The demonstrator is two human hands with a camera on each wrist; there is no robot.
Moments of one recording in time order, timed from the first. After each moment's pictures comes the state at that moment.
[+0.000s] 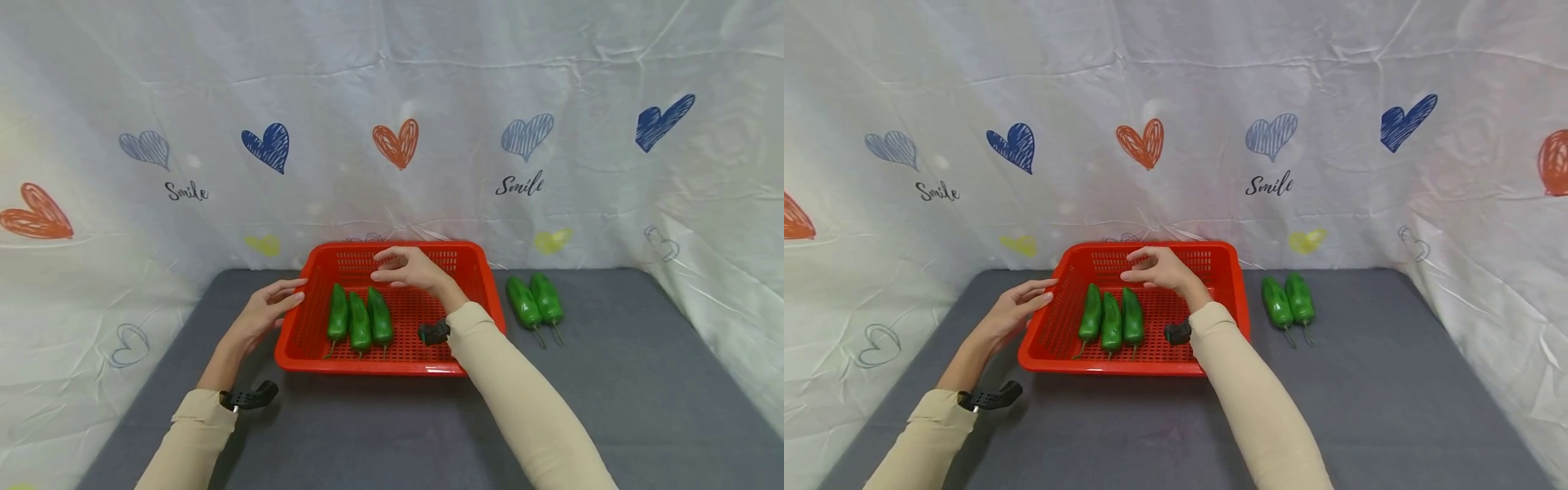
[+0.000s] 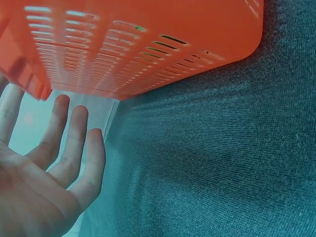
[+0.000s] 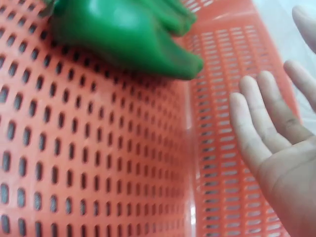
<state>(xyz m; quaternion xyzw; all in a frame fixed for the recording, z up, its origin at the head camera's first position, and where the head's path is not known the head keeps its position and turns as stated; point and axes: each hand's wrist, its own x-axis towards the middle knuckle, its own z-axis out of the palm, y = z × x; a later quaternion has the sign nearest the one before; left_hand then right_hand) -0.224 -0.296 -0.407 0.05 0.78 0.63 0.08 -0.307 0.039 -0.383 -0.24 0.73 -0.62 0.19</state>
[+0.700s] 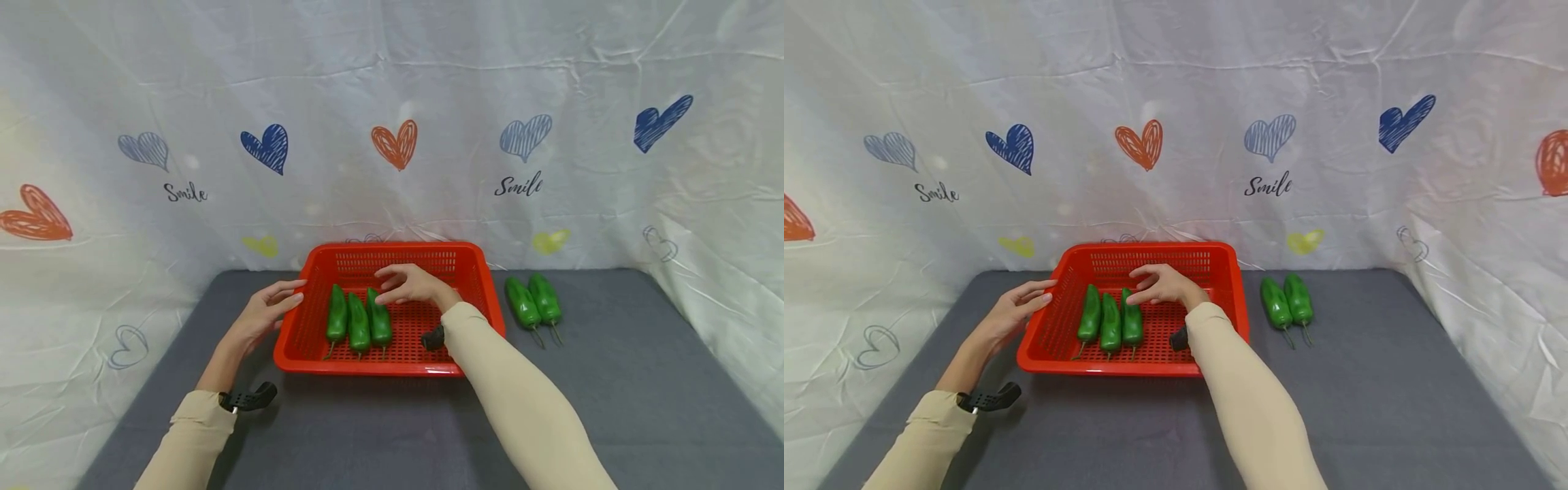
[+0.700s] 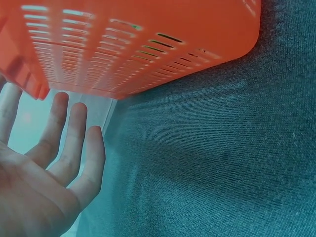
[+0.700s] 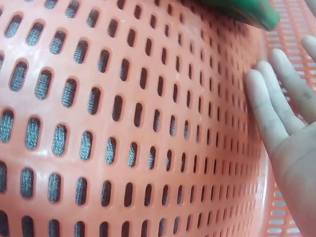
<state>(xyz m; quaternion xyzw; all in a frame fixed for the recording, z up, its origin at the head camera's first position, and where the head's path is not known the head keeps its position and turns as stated) -0.225 -0.296 -0.409 0.05 0.77 0.63 0.08 -0.316 0.043 -0.415 -0.27 0.76 -0.53 0.24</state>
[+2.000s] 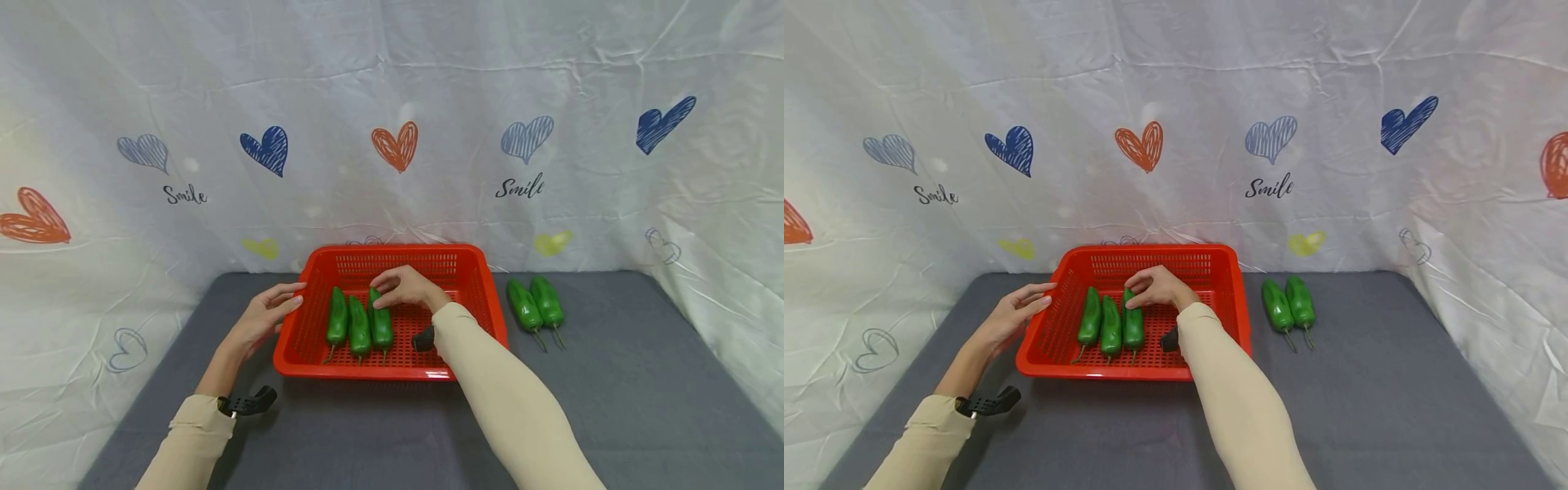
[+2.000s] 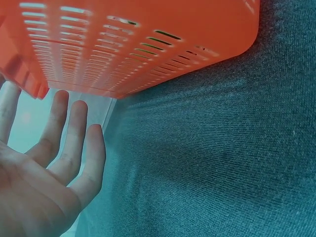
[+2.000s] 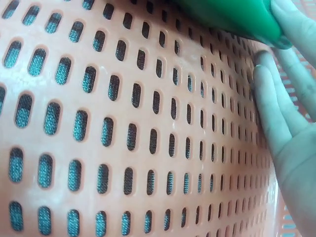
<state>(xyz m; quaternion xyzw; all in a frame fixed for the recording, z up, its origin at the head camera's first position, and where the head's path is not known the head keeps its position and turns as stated) -0.226 -0.297 -0.411 0.05 0.77 0.63 0.08 -0.323 0.027 -0.424 -0.23 0.77 -0.55 0.23</state>
